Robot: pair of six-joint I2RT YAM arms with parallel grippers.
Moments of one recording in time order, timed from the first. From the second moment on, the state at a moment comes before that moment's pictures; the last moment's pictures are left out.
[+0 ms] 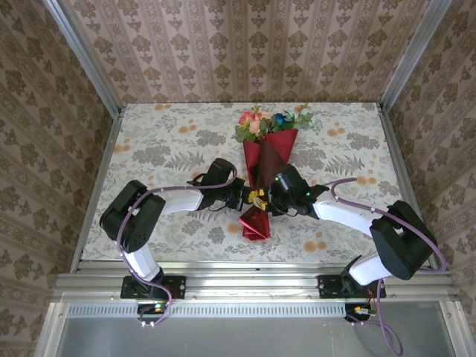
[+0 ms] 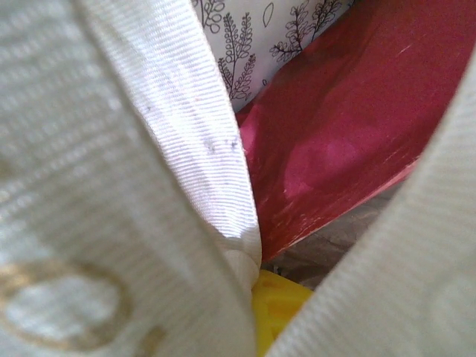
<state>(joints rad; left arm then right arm) -0.71 1.73 0.84 0.16 0.54 -1.87 0.64 1.46 0.77 -0.16 -0.17 2.07</state>
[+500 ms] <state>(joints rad) -0.72 1.73 0.84 0.17 0.53 -1.87 0.65 1.50 0.76 -0.13 -0.17 2.08</state>
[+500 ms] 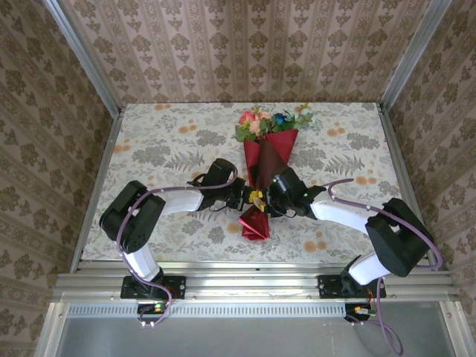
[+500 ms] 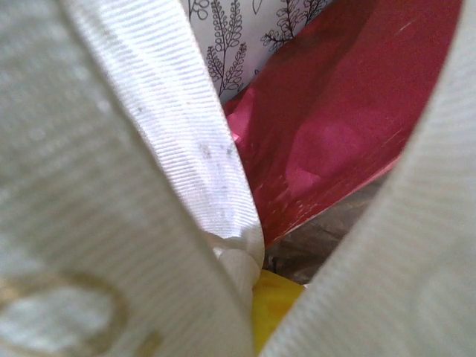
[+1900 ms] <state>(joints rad) -0.63 1.59 0.85 -0.10 0.51 -1.83 0.60 1.44 0.77 -0.16 -0.10 2.06</state>
